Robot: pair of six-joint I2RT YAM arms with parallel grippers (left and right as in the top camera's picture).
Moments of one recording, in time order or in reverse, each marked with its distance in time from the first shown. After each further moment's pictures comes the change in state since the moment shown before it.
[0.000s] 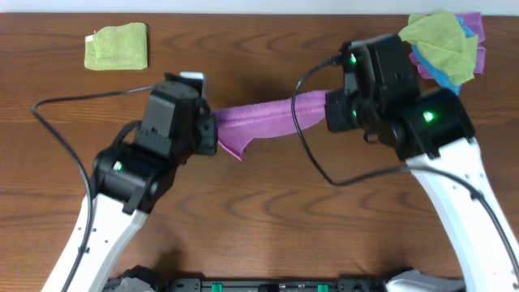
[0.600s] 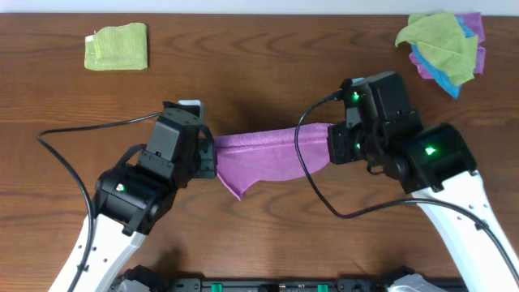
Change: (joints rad) left arm -0.044 -0.085 -0.134 -0.034 -0.010 -0.115; right arm 0.013 -0.133 -0.227 0.037 -0.067 0.019
